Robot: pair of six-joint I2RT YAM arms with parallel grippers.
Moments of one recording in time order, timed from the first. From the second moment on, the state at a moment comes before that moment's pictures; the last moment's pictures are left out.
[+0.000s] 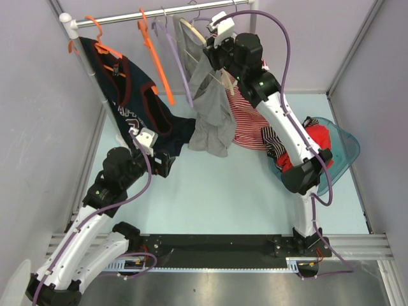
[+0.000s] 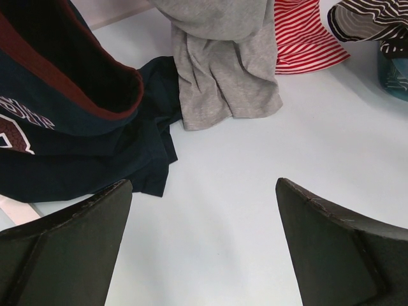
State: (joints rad) left arm -0.43 0.68 0.75 -0.34 0.09 0.03; right arm 0.59 2.05 2.44 -0.32 -0.04 -0.20
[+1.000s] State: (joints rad) left arm -0.42 0.68 0.75 -0.34 0.08 0.03; right arm 0.55 2.05 2.42 -0.32 -0.04 -0.15
